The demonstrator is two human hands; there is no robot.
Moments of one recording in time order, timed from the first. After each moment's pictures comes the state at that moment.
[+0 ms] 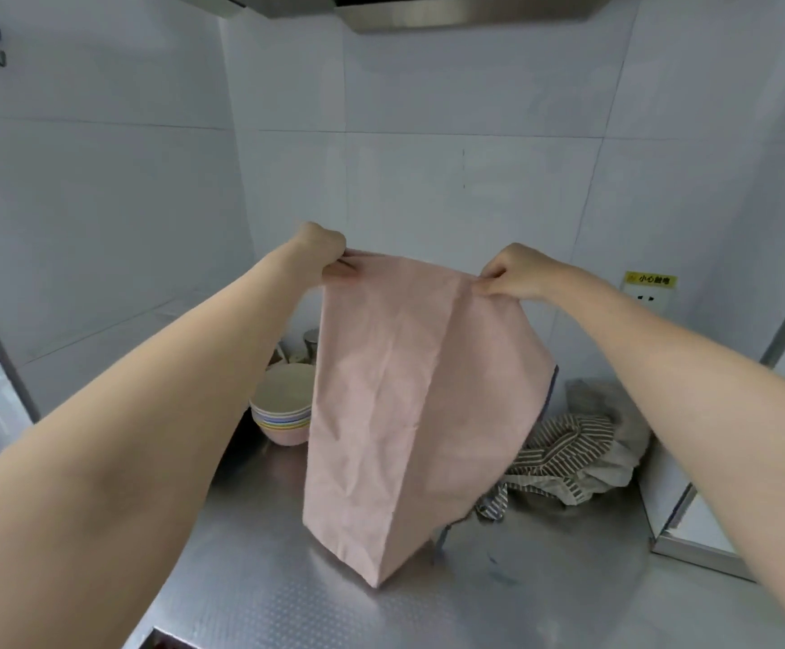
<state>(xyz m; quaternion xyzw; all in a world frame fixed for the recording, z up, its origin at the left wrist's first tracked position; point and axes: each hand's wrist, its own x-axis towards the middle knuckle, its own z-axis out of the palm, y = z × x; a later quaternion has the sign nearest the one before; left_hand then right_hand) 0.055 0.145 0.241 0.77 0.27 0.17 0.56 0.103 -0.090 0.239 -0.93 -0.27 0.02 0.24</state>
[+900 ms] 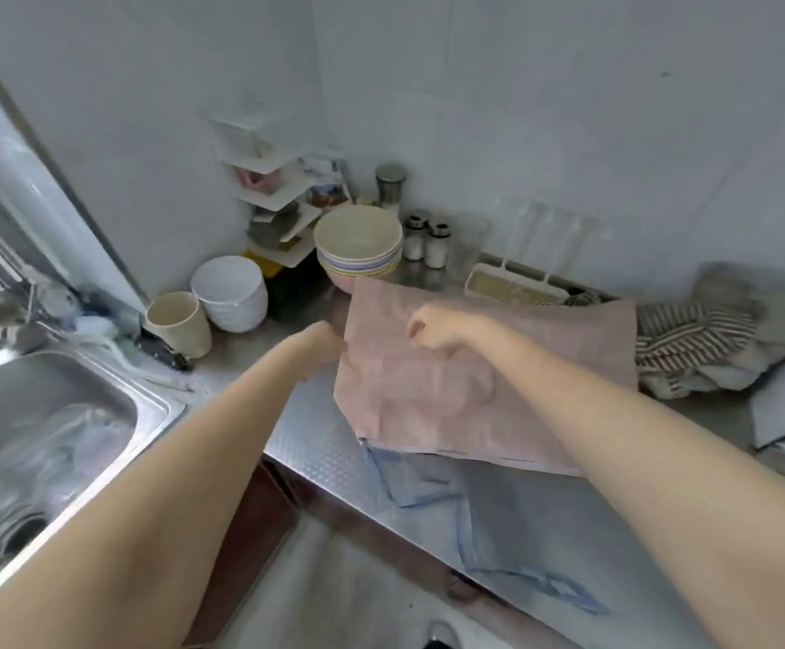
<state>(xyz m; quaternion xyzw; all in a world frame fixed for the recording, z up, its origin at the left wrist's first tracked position) -0.055 0.212 -0.031 0.79 0.42 -0.16 0.41 0.039 0.074 -0.001 -0.89 -0.32 0.32 0.11</state>
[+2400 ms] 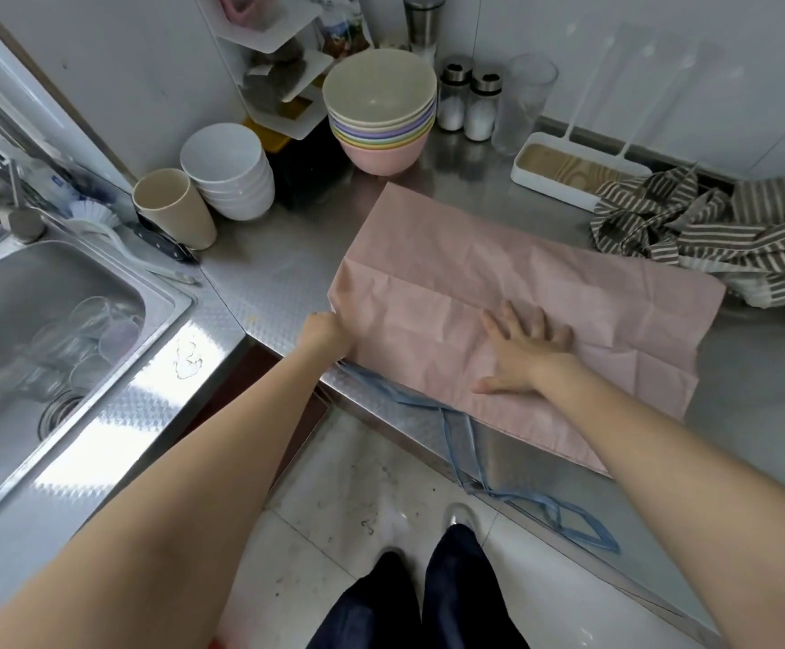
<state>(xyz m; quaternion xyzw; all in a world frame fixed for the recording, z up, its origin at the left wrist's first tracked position) -0.097 0.186 -0.154 0.84 0.45 -0.22 0.22 0.021 -0.023 -0.162 -0.88 -0.31 0.32 -0.16</state>
